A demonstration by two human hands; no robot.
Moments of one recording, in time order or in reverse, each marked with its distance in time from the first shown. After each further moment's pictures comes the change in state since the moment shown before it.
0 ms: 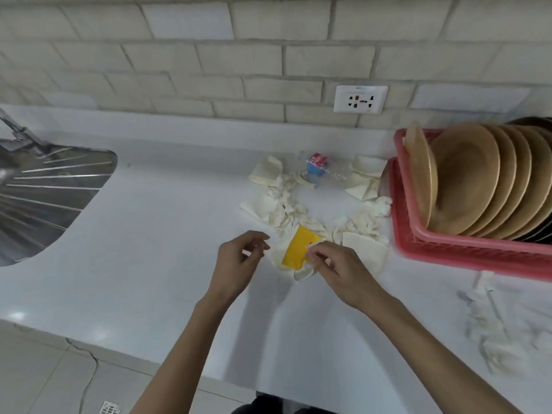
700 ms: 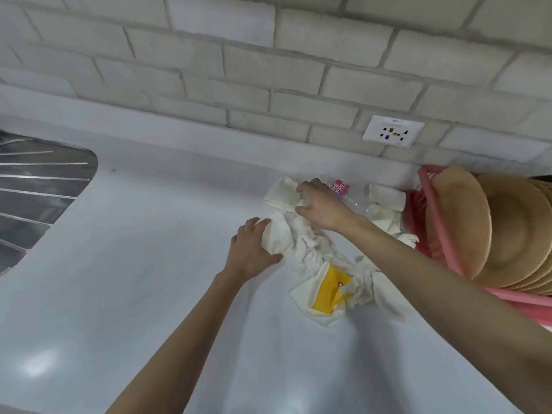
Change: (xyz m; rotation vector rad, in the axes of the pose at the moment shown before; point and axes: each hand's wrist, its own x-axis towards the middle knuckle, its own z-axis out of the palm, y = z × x) left_hand 0.146 -0.096 -0.011 0.444 -0.241 0.024; right_hand 0.240 -0.015 0.013 -0.544 -0.137 0.147
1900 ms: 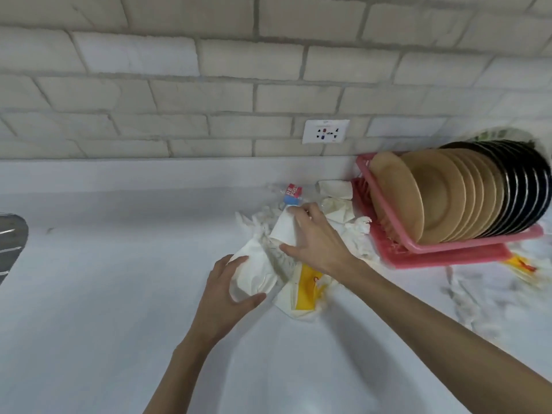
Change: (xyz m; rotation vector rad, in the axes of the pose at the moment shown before) left_hand -0.066 -0.001 -0.024 -0.396 -0.020 0.200; right_hand -0.115 -0.026 -0.008 0.062 0.256 0.239
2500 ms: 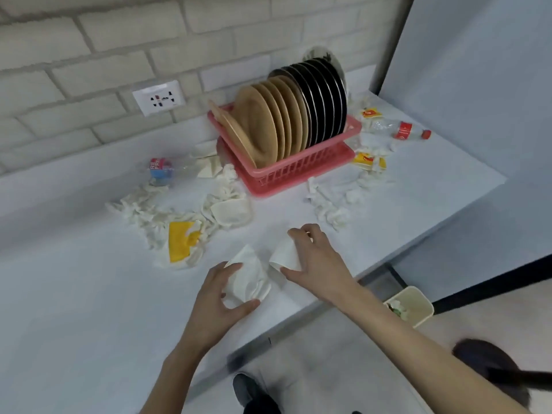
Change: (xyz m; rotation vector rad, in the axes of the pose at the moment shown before) left_hand -0.130 0.109 0.167 0.021 -0.355 0.151; right_hand -0.302 0.145 -0.037 0.129 0.130 0.368
